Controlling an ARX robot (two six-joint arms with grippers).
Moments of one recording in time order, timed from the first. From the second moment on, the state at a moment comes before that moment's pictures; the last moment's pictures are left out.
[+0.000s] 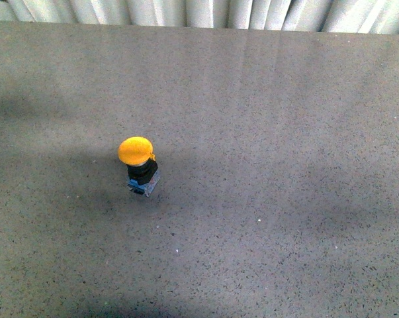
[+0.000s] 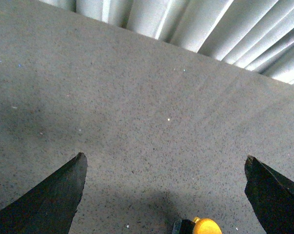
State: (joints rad) left arm -0.13 1.28 0.55 0.36 0.11 -0.34; right arm 0.00 0.00 0.02 0.00 0.00 0.00
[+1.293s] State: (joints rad) left arm 0.00 0.53 0.01 0.52 0.00 -0.01; right arm 0.45 1.82 0.96 0.20 -0.21 -0.36
